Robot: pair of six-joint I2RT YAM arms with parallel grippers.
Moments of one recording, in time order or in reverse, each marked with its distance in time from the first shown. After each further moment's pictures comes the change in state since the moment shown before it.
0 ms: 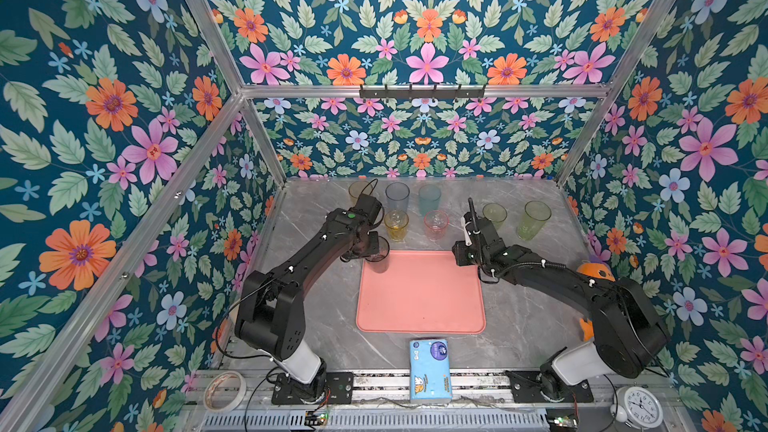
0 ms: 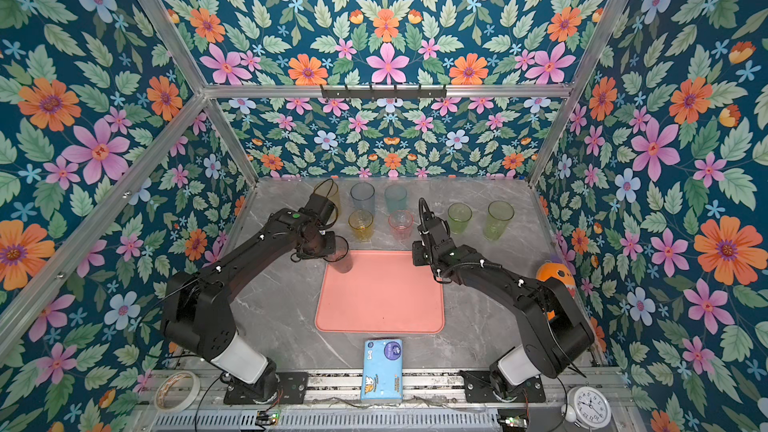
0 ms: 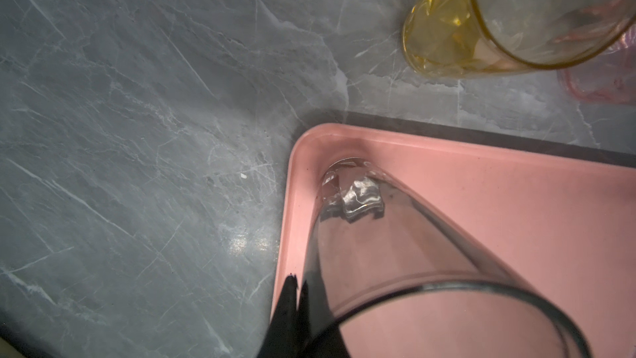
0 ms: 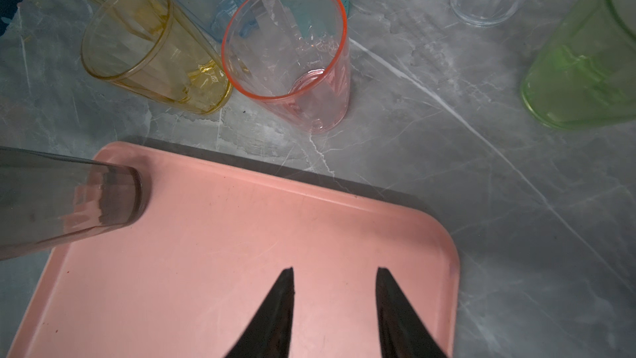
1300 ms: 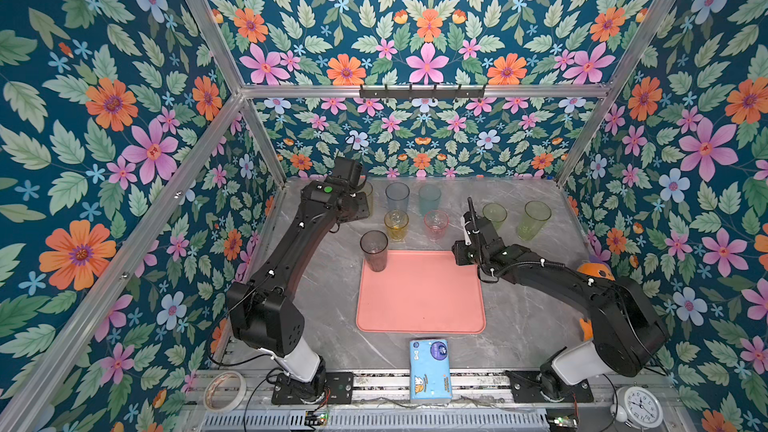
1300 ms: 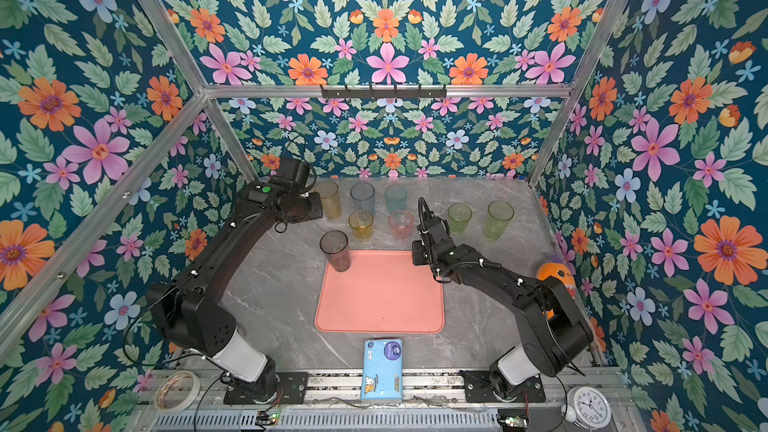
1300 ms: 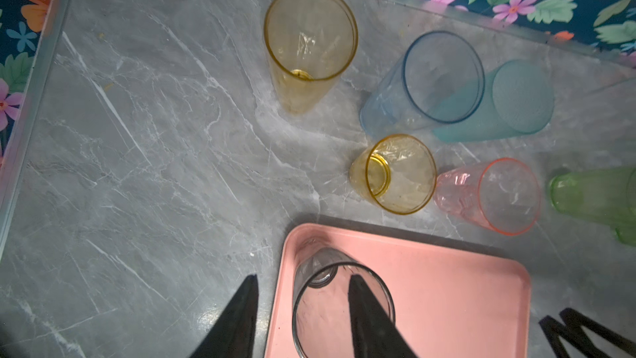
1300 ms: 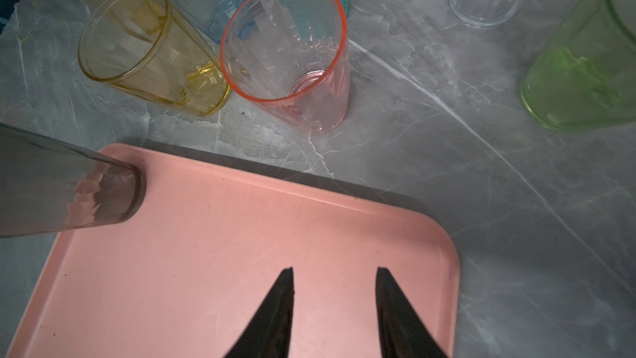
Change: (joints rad) left arm 0.125 0.011 0.367 -0.051 0.020 0.050; right arm 0.000 0.006 0.005 -0.002 0.003 0.000
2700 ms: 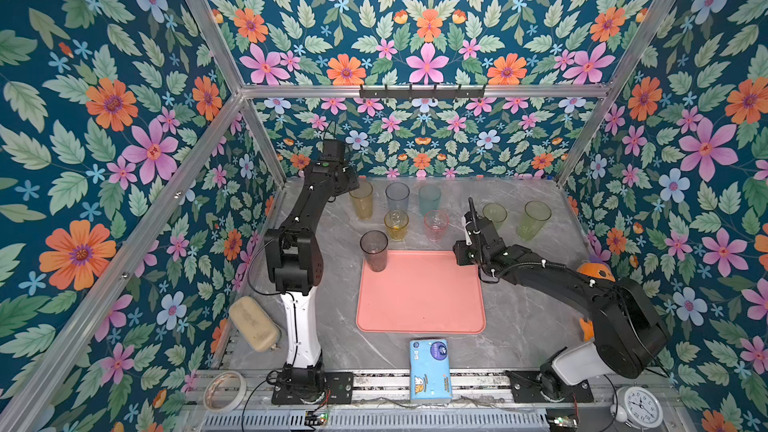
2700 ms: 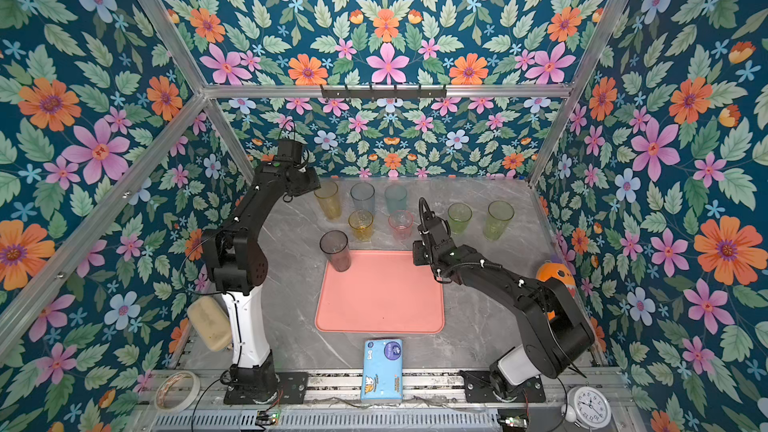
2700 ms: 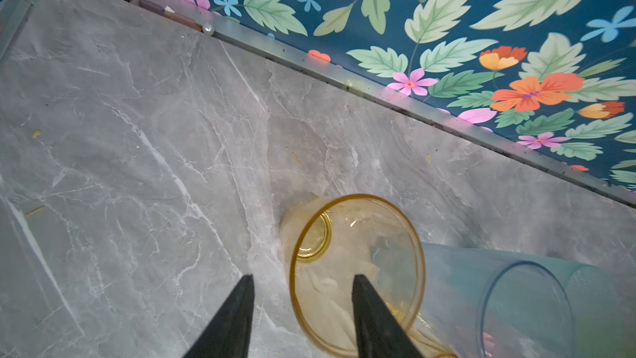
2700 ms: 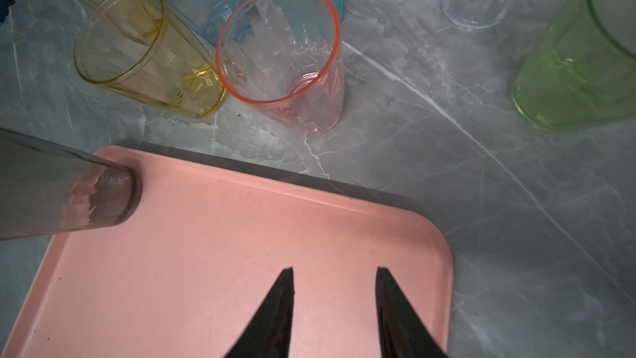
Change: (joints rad) left arm 0.188 0.514 0.394 0.181 0.111 0.021; right arm 0.000 -0.008 -0.006 0.000 0.014 0.000
